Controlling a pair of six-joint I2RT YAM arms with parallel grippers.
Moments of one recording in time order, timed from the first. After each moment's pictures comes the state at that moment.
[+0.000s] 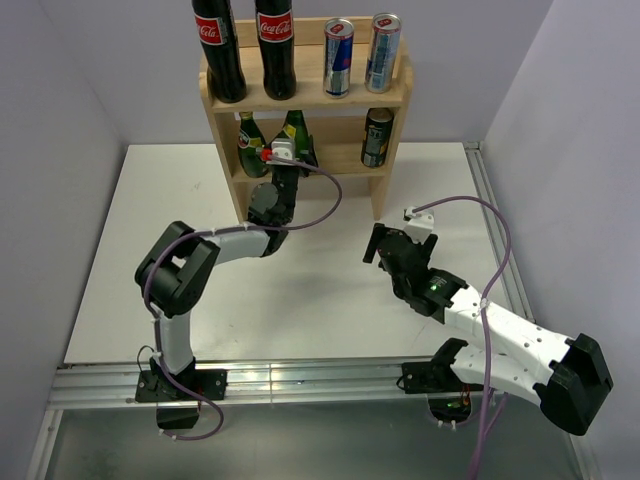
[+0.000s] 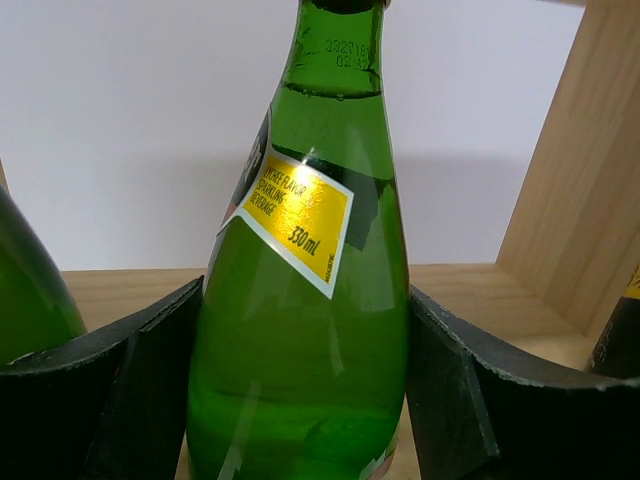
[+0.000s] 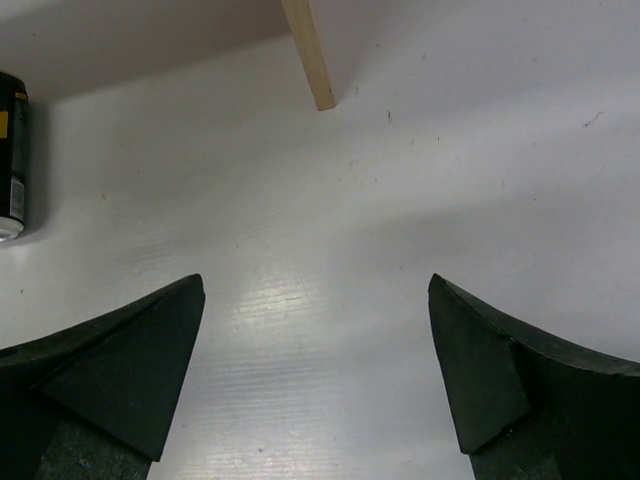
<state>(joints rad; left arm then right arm) -0.65 1.92 1.15 1.26 -0.46 0.09 0.73 0.96 0.61 -0.26 0.73 0.61</state>
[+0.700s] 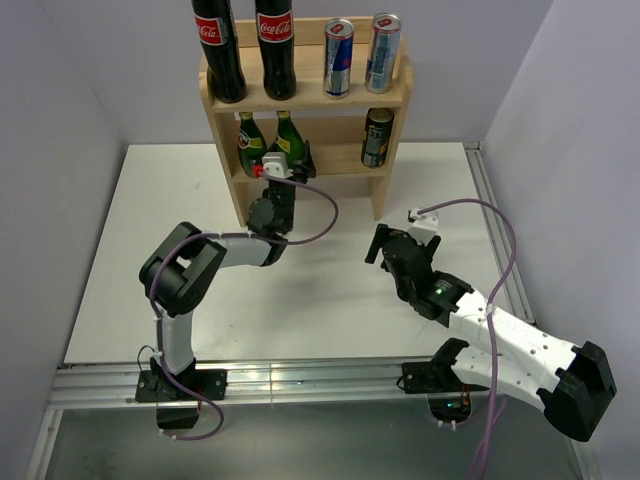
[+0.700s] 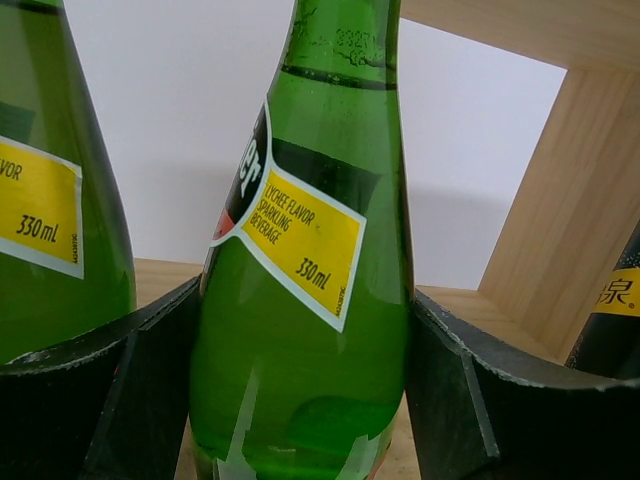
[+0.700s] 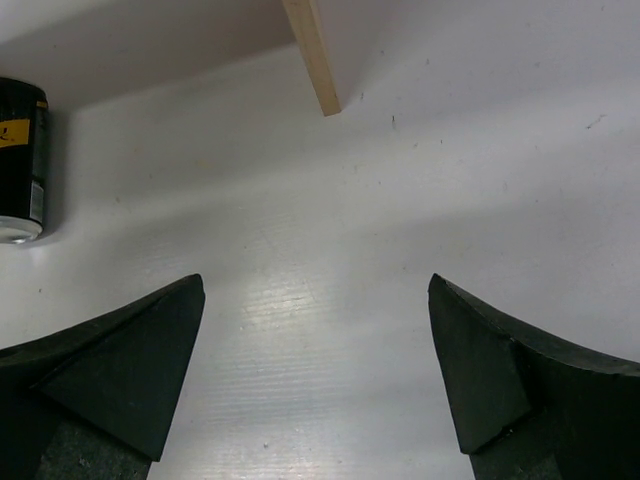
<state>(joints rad) -0.68 1.95 1.06 1.48 -0.51 0.04 0.73 0.91 0.60 -0.26 0.72 0.61</state>
